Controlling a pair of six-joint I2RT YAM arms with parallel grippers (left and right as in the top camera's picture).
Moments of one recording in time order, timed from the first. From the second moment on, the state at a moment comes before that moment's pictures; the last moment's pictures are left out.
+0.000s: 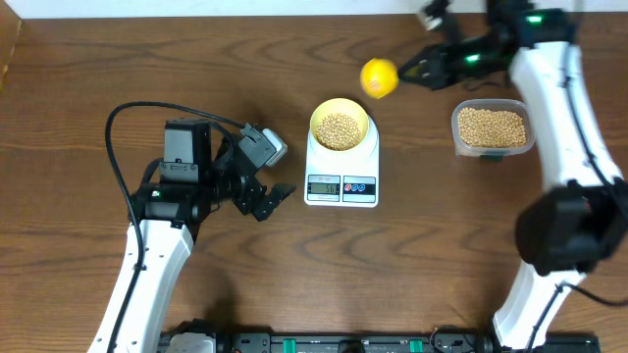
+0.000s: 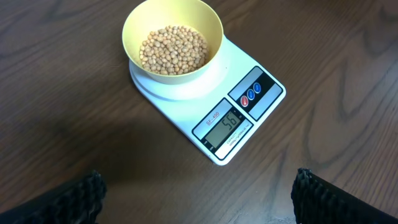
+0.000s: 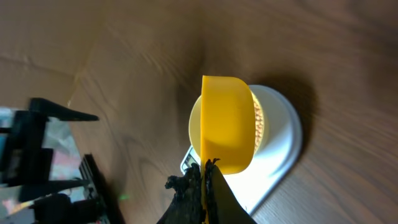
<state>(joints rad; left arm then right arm) -0.09 1.21 0.92 -0.65 0.59 0.60 0.07 2.04 2.04 -1.17 -0.88 -0.21</state>
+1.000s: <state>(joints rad) -0.09 1.21 0.92 -0.65 0.59 0.60 -0.08 1.91 1.99 -1.38 0.02 -0.19</state>
